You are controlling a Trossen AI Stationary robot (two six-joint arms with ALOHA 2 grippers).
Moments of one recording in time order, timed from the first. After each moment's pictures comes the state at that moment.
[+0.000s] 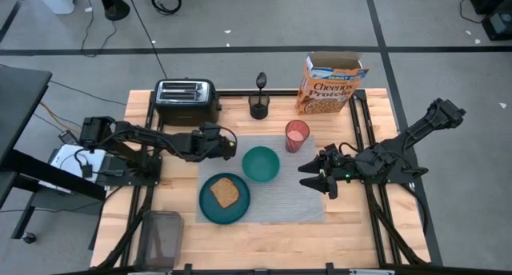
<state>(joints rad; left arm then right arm) 0.02 1.48 0.80 -0.37 -0.69 -1.07 0.53 0.96 0.65 0.16 0.47 0.78</state>
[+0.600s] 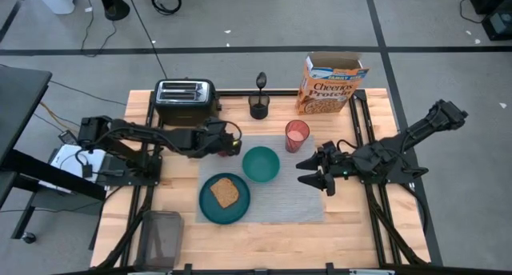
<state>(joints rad) 0.02 1.46 0.92 -0.40 -0.66 -0.91 0.46 0.96 0.65 0.16 0.41 0.75</state>
